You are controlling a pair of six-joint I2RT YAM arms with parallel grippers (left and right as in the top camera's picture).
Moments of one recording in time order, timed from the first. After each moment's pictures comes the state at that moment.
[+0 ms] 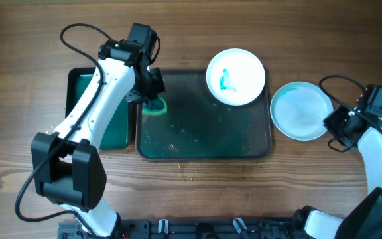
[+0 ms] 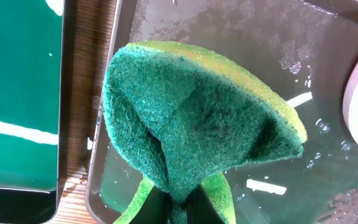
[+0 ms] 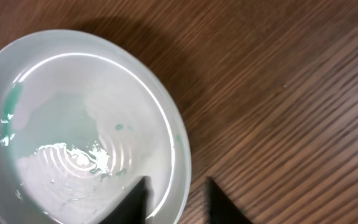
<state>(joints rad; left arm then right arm) -0.29 1.84 1.54 -1.14 0.05 -0.56 -0.43 1.42 0.82 -0.60 -0.05 0.42</state>
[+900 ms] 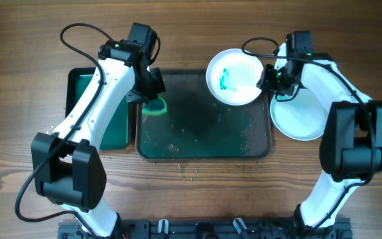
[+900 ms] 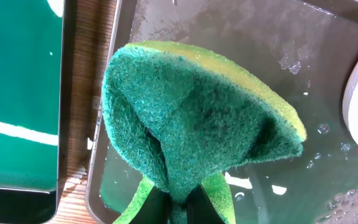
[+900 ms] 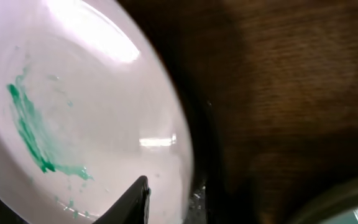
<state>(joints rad) -0.29 1.84 1.54 -1.14 0.05 -0.56 0.03 2.00 1.35 -0.64 -0.30 0.29</state>
